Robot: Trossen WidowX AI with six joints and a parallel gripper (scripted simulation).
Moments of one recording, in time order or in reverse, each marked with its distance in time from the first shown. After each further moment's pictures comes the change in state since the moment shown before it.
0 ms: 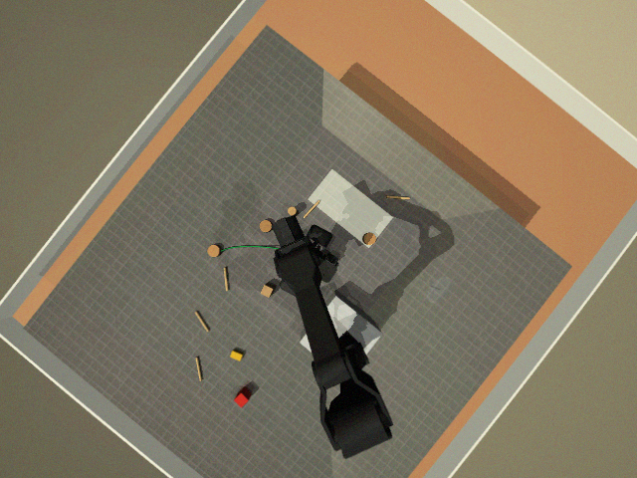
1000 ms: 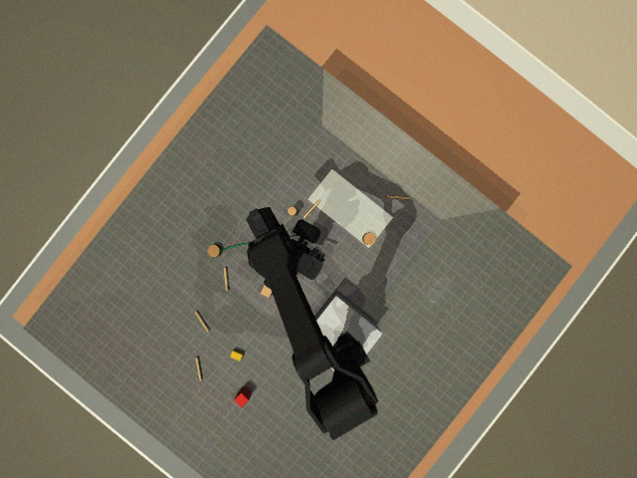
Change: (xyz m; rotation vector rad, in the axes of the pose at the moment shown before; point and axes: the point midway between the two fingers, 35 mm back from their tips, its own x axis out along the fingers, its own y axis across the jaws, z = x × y) arm -0.030 -0.008 -0.027 0.003 -0.109 -0.014
